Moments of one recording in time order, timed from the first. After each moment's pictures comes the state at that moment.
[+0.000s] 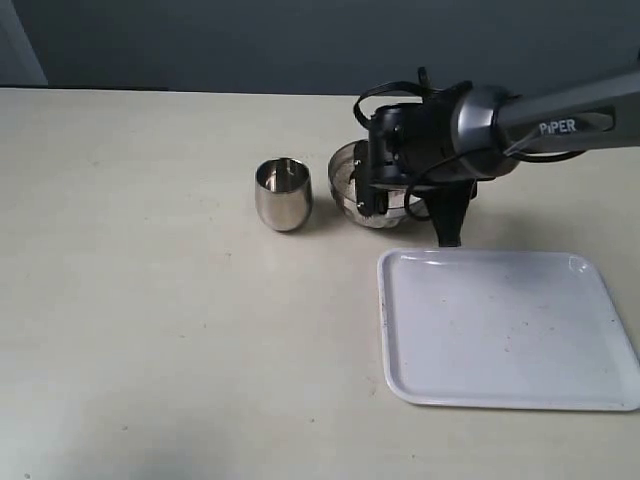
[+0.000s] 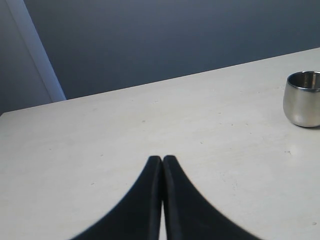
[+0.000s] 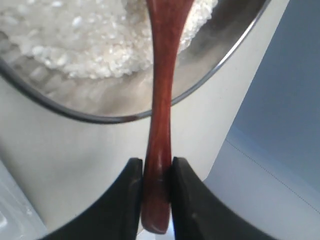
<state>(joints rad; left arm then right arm) -0.24 0.00 0.00 0.09 0.24 0.07 0.77 2.08 -1.28 -1.09 0.93 -0.09</state>
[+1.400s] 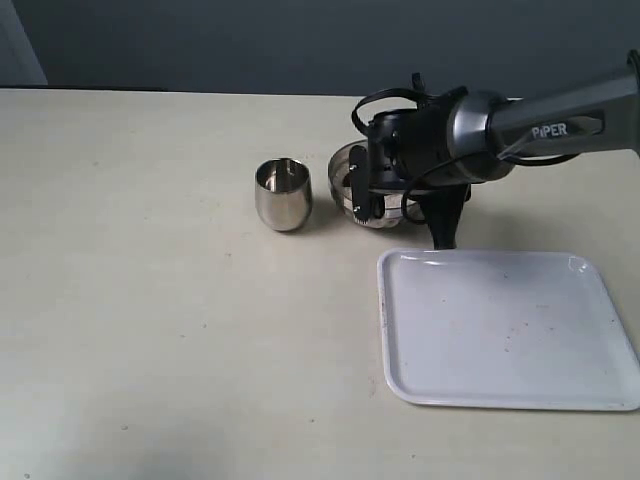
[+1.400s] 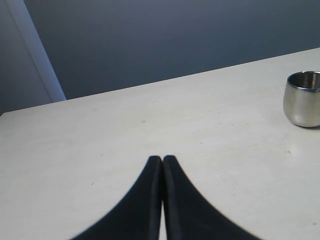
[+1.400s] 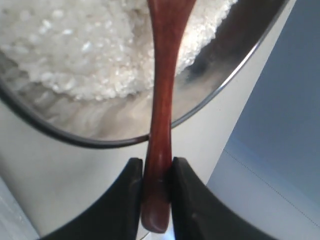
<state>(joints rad) -0.24 0.00 0.00 0.09 0.24 0.07 0.77 2.09 -1.28 -1.11 0.90 -0.10</state>
